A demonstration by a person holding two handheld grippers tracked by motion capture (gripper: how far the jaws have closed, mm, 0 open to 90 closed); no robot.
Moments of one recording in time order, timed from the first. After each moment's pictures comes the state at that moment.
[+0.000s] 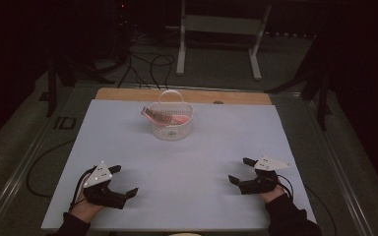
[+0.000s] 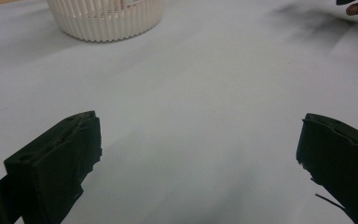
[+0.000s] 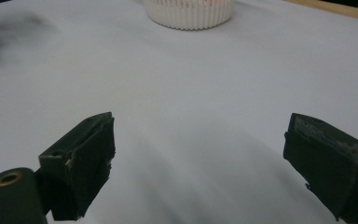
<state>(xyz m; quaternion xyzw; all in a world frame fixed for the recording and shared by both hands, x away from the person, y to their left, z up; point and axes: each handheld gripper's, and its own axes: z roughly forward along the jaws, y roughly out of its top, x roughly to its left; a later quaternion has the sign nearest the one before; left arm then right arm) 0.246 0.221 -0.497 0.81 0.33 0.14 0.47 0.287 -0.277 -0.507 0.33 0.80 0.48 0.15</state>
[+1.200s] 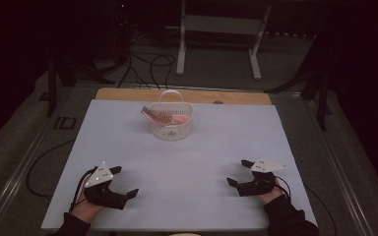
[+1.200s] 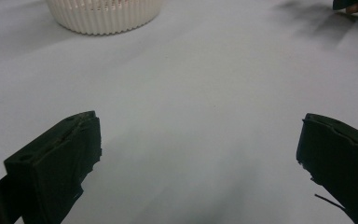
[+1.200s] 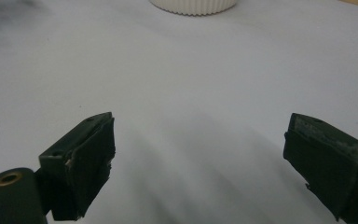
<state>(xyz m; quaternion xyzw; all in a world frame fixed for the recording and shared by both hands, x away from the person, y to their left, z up) 0.246 0.220 -0.499 0.81 0.33 0.13 0.46 0.287 -0.272 -0.515 0.32 0.81 0.46 0.16</state>
